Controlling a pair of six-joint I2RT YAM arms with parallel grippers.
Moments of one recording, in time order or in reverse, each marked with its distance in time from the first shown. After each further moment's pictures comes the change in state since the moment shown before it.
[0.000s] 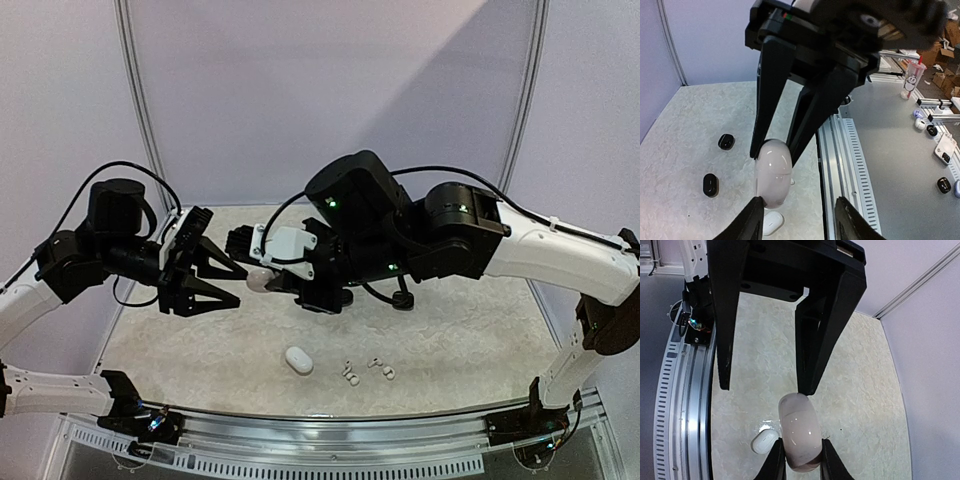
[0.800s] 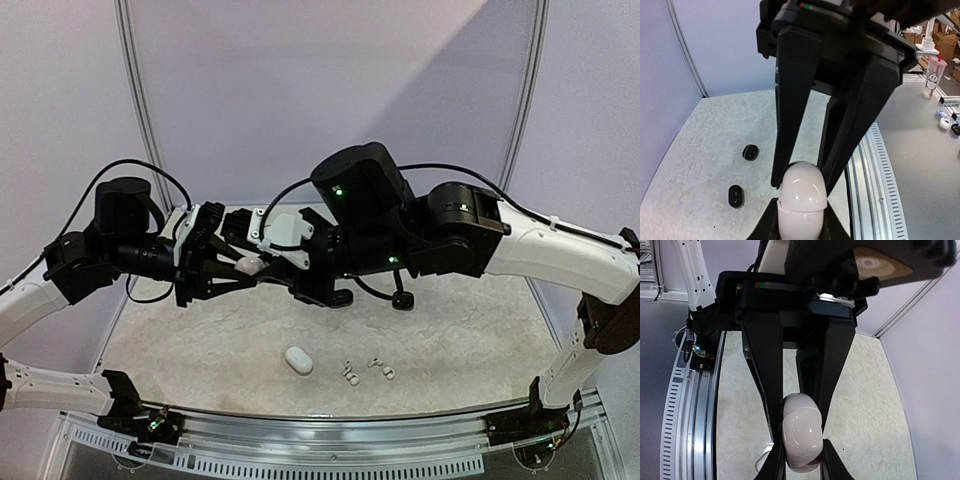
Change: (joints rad) left arm -0.050 0.031 -0.016 0.132 -0.140 0.010; right arm -0.006 -0.010 -0.020 0.108 -0.043 0.010
